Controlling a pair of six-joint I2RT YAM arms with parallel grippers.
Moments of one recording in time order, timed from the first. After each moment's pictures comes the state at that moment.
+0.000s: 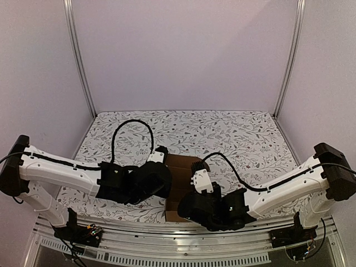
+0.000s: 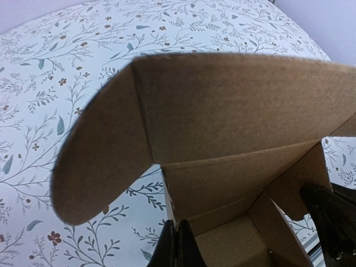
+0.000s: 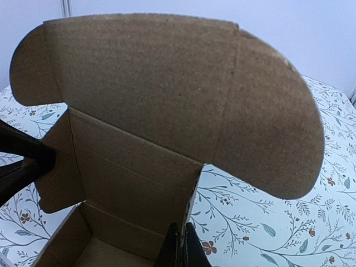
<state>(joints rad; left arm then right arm) -1.32 1.49 0.92 -0.28 -0.64 -0.77 1.50 1.74 0.99 -0.13 1.09 0.79</state>
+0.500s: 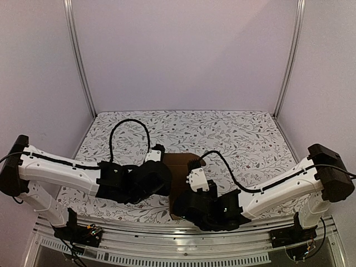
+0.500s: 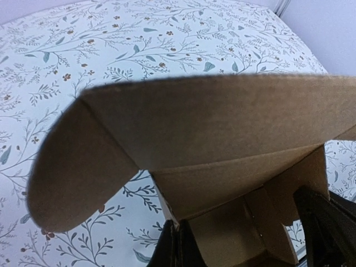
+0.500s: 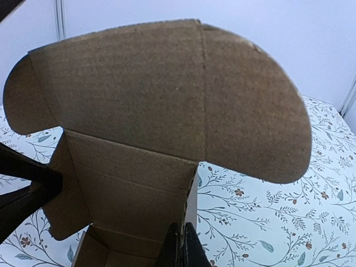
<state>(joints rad) -1.32 1.49 0.94 -0.30 -0.67 -0.85 1.50 1.78 1.02 -0.02 1.20 0.69</state>
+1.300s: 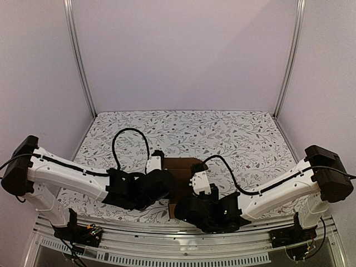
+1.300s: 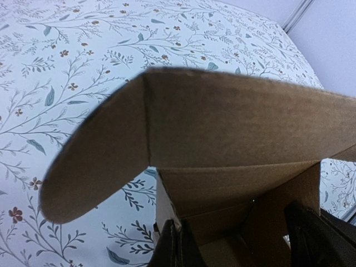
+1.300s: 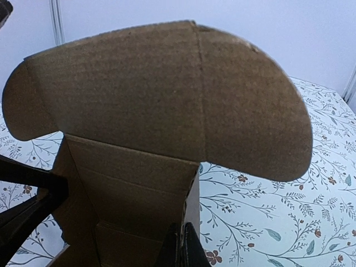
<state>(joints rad) -1.34 1.56 0.90 -0.20 -0.70 -1.03 1.50 1.80 0.99 -0.02 1.17 0.79</state>
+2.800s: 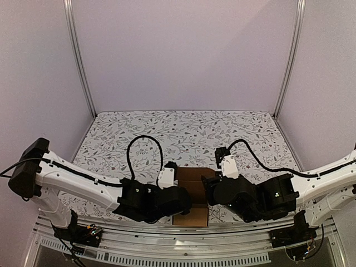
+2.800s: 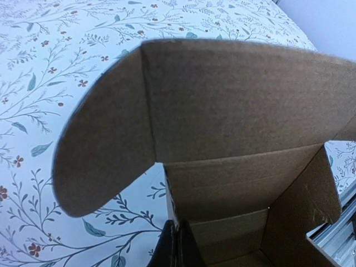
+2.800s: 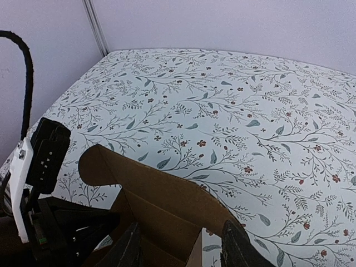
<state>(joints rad) -1.46 1.68 1.01 -0.32 -0.75 -1.07 1.51 1.35 0.88 -0.23 0.94 0.79</state>
